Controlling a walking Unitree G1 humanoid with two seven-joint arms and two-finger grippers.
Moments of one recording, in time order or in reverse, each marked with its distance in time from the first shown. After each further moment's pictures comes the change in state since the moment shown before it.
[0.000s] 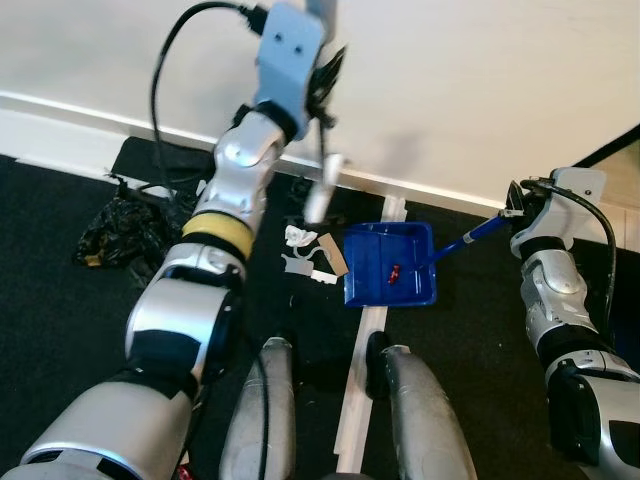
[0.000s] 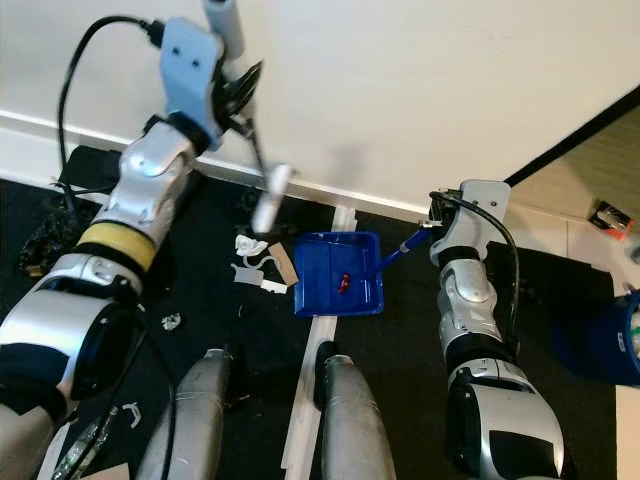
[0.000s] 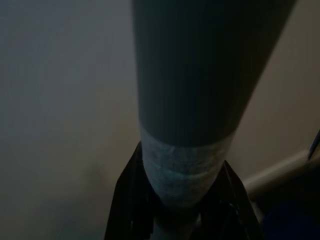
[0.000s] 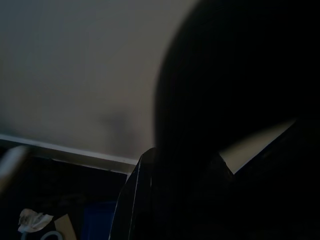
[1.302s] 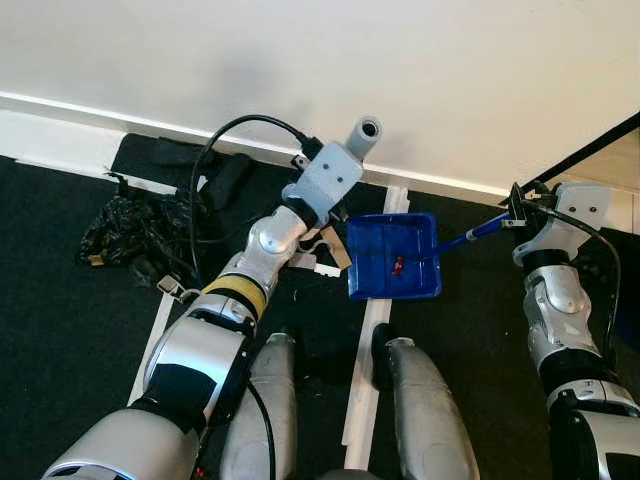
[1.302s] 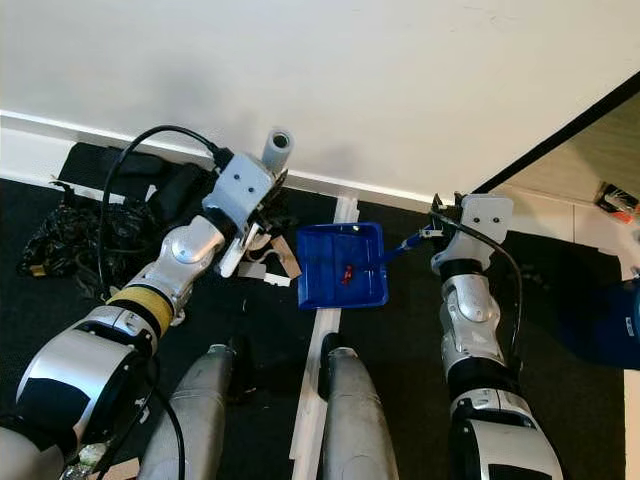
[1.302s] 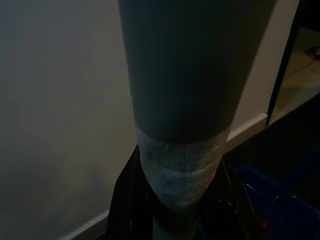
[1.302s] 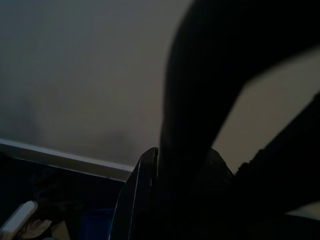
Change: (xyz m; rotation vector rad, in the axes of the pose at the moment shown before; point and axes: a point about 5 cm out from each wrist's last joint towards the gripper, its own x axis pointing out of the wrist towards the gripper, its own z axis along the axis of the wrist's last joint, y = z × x) left arm -0.009 -0.085 -0.031 -0.006 -0.004 -0.053; right arm -0.018 -0.002 0.001 -0.039 -0.100 0.034
